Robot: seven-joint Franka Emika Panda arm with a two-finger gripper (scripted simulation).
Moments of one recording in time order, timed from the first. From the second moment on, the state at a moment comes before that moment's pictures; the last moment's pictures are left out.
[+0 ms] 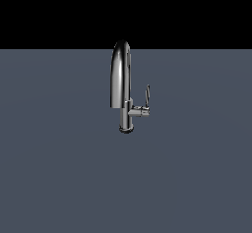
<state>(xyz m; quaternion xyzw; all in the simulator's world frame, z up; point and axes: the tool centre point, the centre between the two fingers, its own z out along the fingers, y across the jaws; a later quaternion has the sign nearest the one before) -0.067 -0.026 0.417 -0.91 0.25 0.21 0.26</state>
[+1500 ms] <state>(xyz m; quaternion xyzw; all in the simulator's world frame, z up) 0.026 -0.081 0.208 -0.57 0.49 0.44 0.50</state>
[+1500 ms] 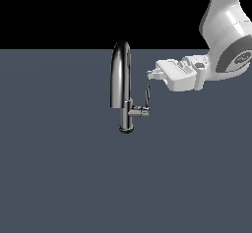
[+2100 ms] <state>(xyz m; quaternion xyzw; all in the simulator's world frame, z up) 0.025 -0.076 0.160 -0.48 0.52 0.47 0.53</state>
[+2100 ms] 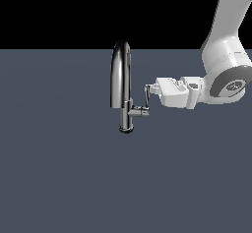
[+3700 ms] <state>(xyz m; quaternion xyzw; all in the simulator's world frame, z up) -0.030 -0.074 0.166 -0.48 0.53 0.46 0.53</state>
